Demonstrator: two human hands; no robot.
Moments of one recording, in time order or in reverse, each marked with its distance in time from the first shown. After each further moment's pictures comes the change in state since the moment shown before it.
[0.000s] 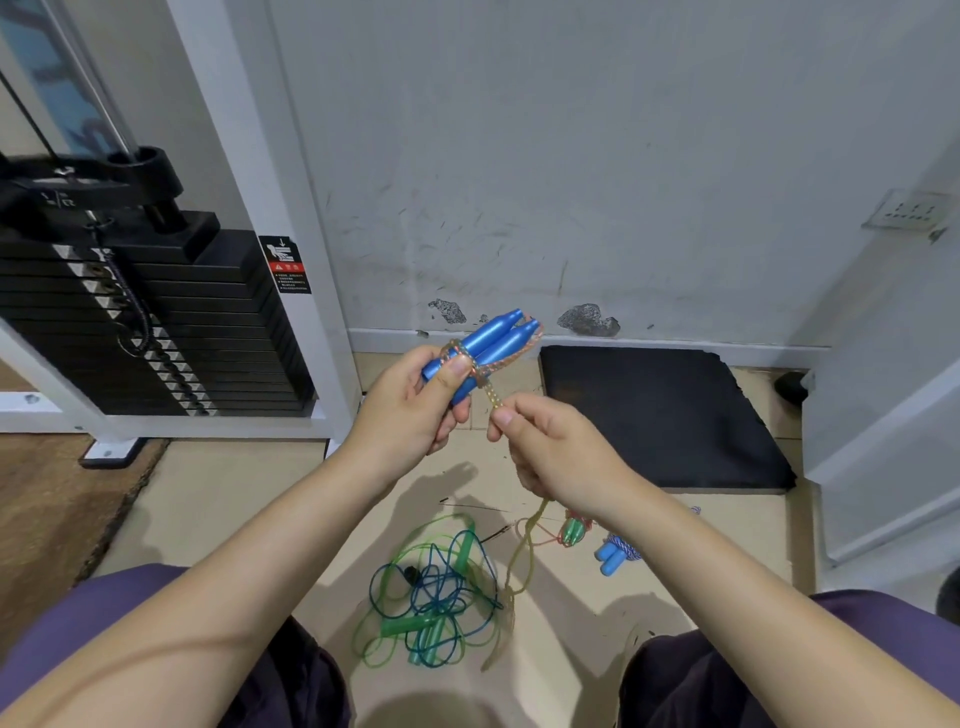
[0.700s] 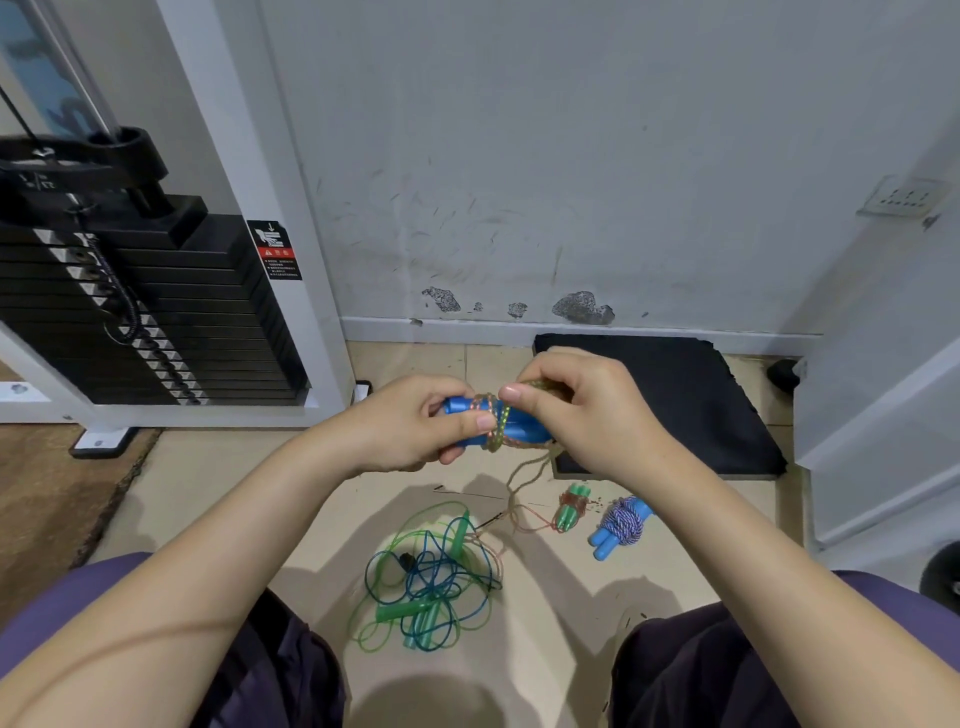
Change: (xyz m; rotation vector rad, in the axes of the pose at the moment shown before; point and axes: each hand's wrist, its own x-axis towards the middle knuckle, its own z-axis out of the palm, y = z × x) left_hand 0.002 0.001 -0.014 0.455 -0.463 -0.146; right_hand 0.000 -0.013 -0.030 -0.499 0.215 -0.327
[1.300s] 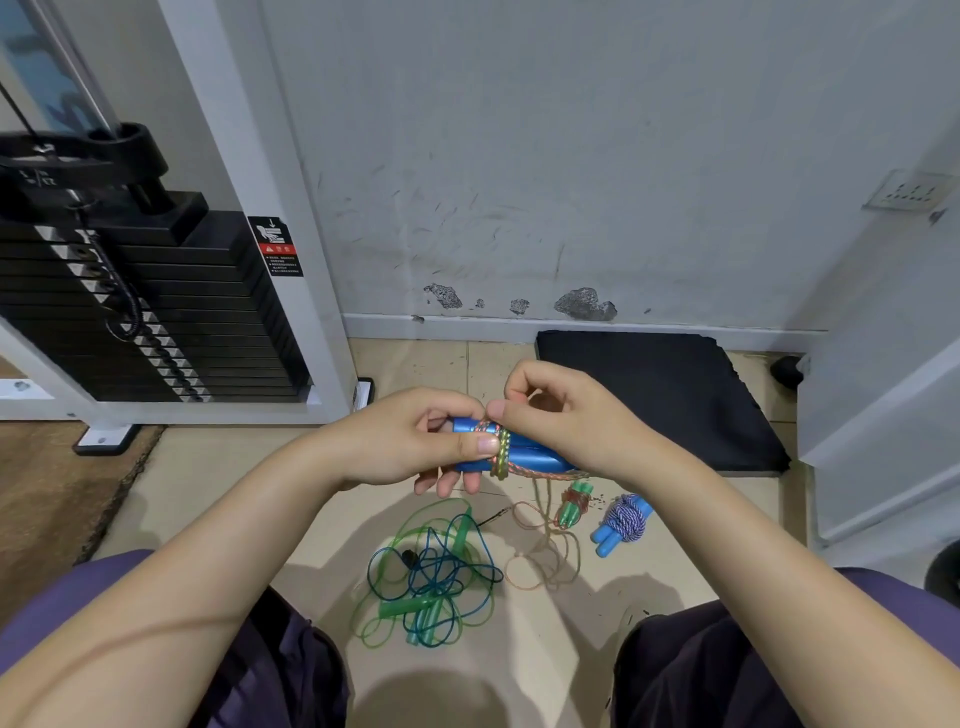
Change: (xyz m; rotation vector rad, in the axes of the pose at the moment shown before) left_hand -0.010 -0.003 0.000 -0.124 -0.196 0.089; right_hand -0.003 0.000 0.005 0.296 -0.285 0.157
